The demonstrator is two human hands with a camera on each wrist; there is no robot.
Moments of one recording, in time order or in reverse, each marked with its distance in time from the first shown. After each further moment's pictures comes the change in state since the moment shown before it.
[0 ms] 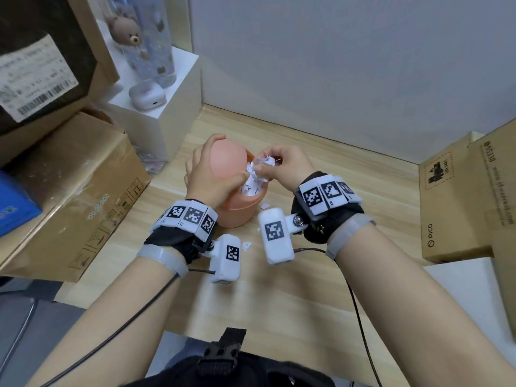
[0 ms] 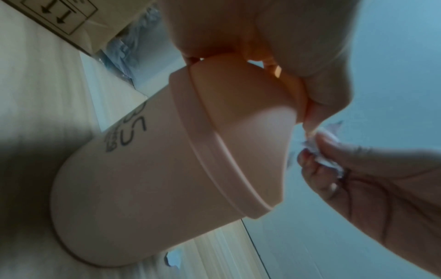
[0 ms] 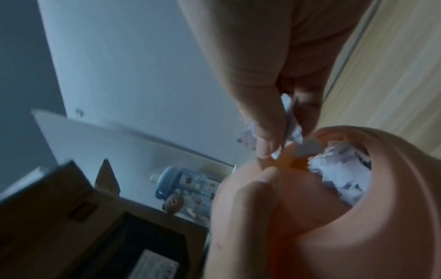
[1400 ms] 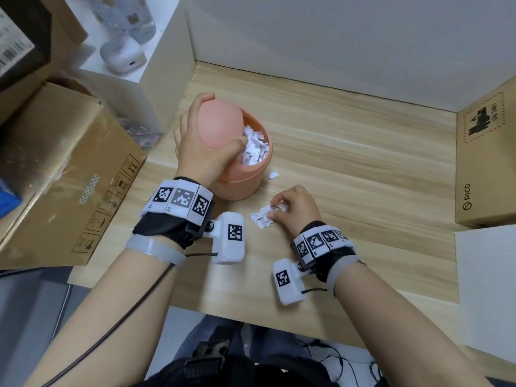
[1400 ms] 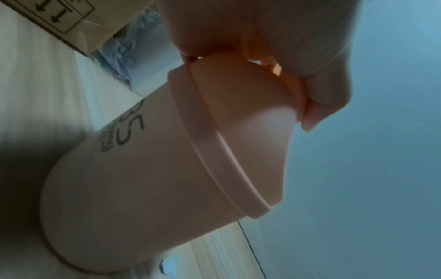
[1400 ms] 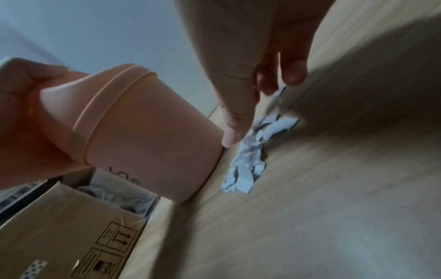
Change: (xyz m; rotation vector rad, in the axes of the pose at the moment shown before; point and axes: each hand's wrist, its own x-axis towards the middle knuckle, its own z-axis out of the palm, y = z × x) left_hand 0.004 -0.005 0.004 -0.002 0.032 0.009; right_hand -0.049 0.140 0.058 -0.183 0.010 0.229
